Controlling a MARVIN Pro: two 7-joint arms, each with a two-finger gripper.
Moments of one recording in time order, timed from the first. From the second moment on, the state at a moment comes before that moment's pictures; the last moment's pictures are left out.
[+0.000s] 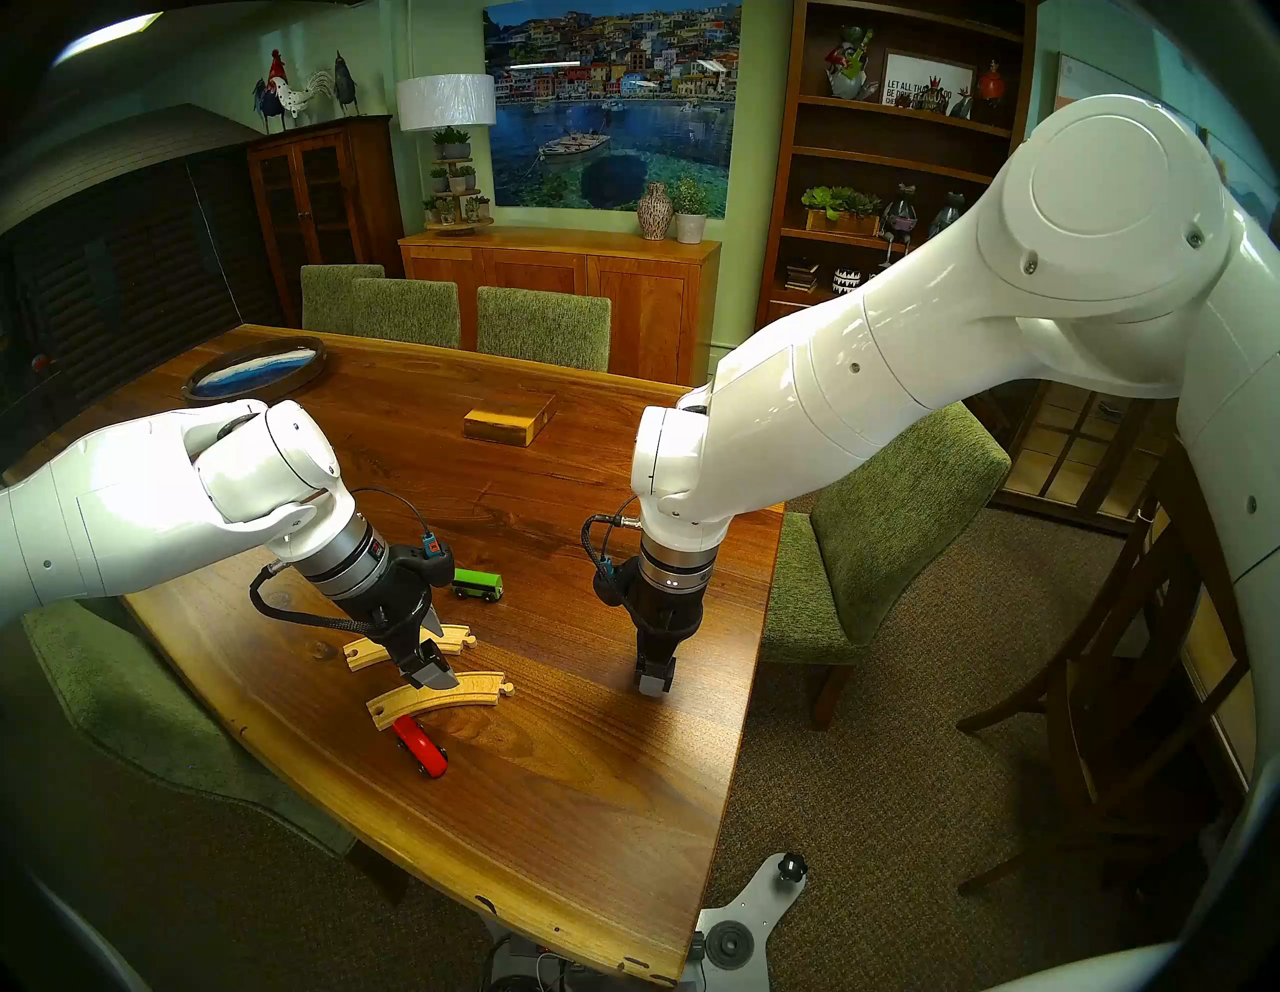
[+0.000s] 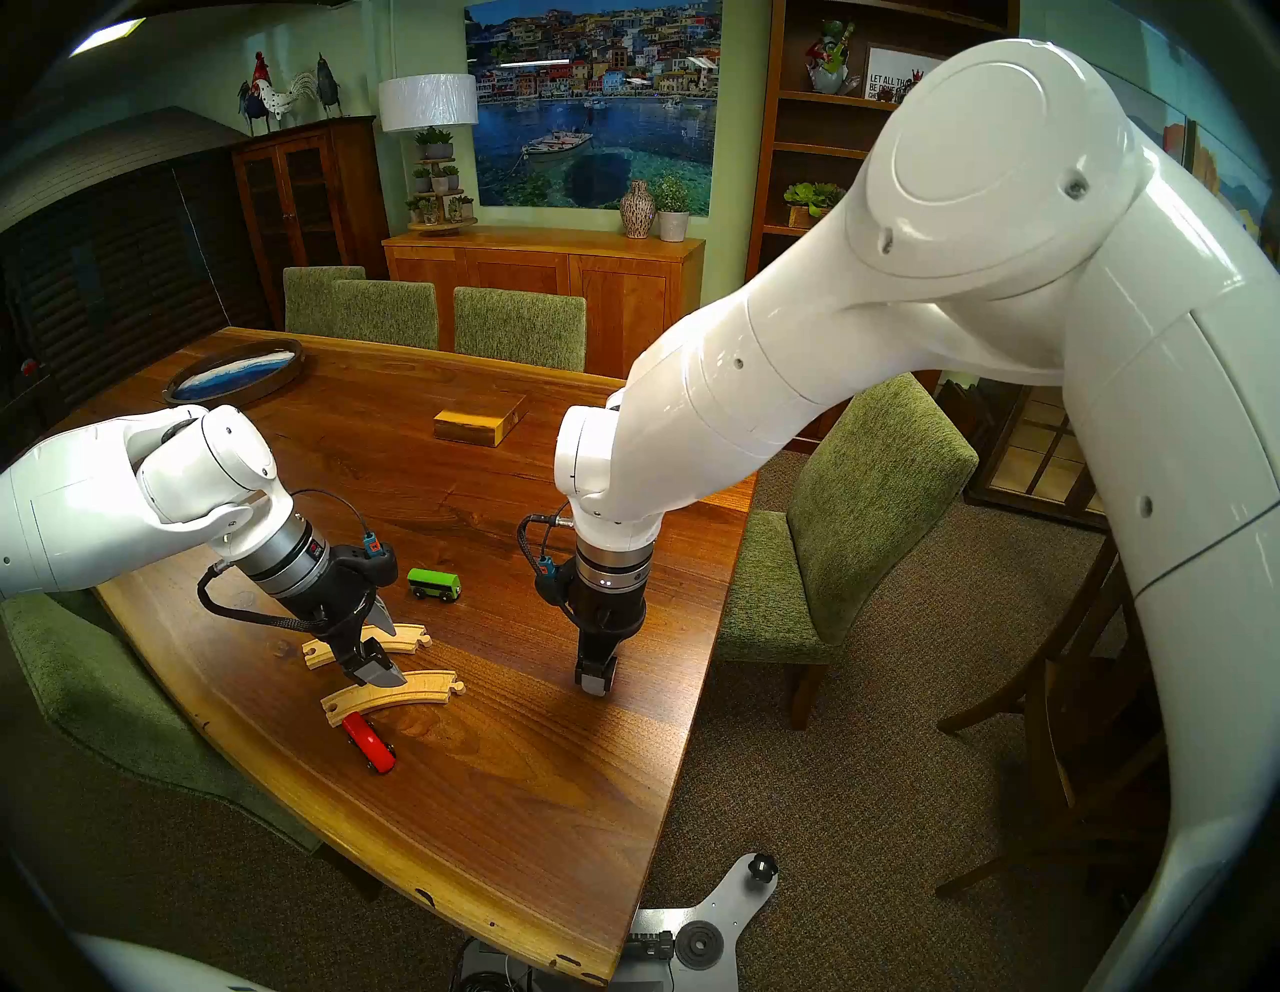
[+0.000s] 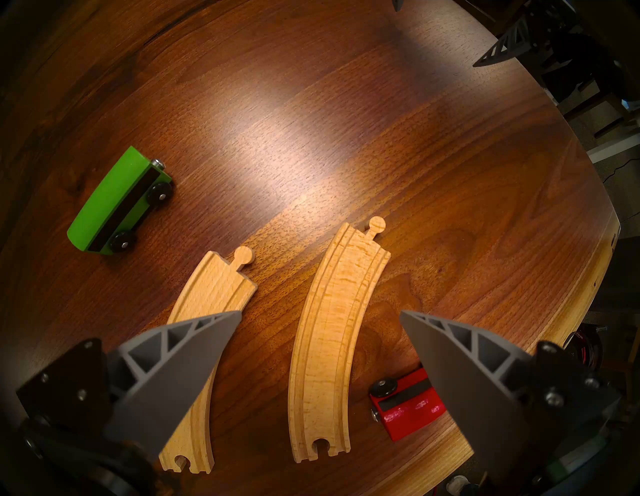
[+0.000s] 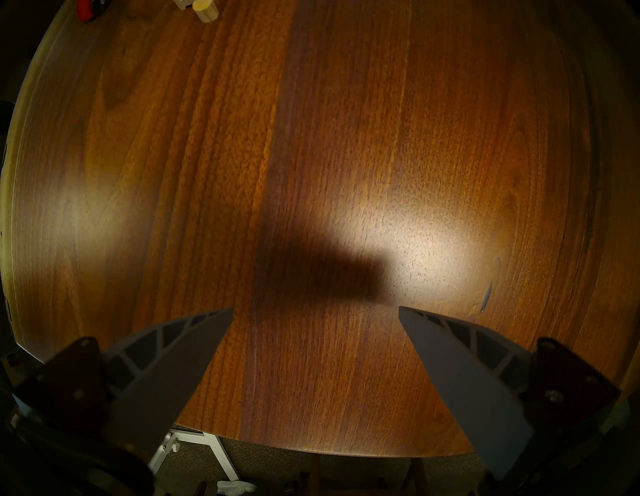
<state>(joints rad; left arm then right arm) 0.13 -0.36 0.16 -1.73 -0.73 0.81 -0.84 0.42 -1.59 -1.05 -1.44 1.75 0.56 0.46</state>
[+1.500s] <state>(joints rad) 0.07 -0.15 0.17 -1.81 -0.50 0.77 -1.01 0.42 -1.59 -1.05 -1.44 1.74 0.56 0.46</state>
